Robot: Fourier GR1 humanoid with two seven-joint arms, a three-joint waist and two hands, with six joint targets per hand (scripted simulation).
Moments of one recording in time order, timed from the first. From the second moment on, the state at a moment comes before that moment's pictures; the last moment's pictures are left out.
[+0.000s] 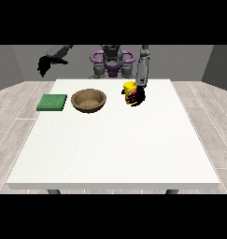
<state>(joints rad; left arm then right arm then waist) -0.46 0.05 0.19 -0.68 -0.06 0.38 -0.96 -0.19 -0.30 -0.26 -1.45 -0.23 0.35 -0.25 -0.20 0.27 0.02</state>
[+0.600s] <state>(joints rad) -0.55 0.24 0.04 -0.63 -0.29 0.47 -0.60 -0.15 -0.33 -0.30 -1.31 -0.23 0.36 -0.20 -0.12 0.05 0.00</state>
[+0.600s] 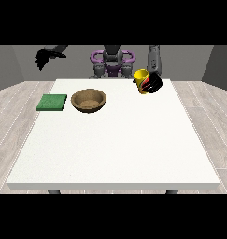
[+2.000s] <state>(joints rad) -0.95 0.16 -0.50 -0.58 -1.14 0.43 0.29 -0.17 -0.39 -0.34 -1.02 -0.22 0.45 -0.31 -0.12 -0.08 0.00</state>
